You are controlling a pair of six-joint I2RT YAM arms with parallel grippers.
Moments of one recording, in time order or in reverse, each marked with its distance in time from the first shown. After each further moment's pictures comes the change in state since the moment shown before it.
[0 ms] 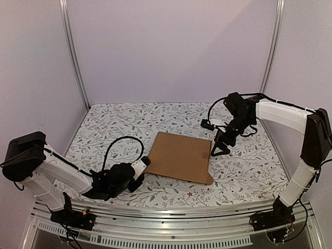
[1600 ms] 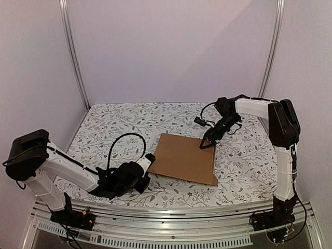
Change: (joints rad) left arm -0.034 0.062 0.113 -0.096 0.064 -0.270; right arm -0.089 0.476 0.346 -0.041 -0.229 0.082
